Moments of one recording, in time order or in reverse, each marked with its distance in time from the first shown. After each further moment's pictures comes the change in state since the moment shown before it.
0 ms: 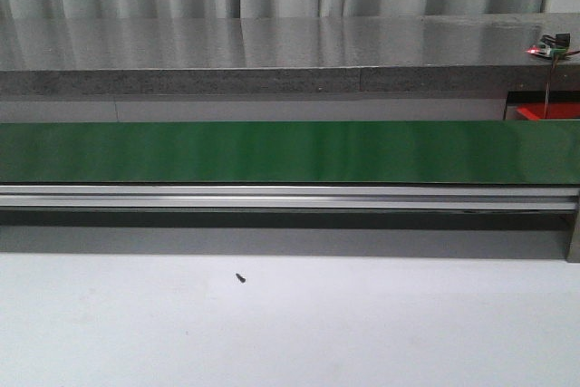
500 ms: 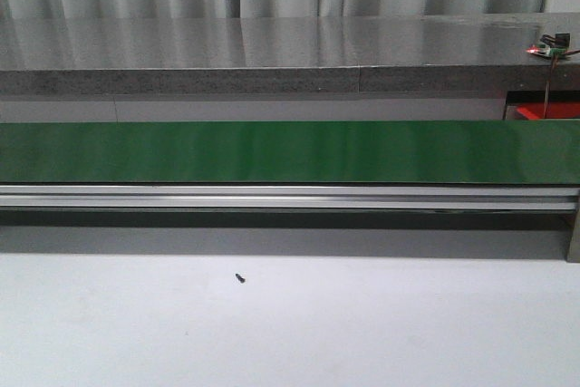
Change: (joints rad) left arm 0.002 0.153 -0.017 -0.096 -0.157 -0.002; right arm 0.000 0.000 0.000 0.000 0.000 0.000
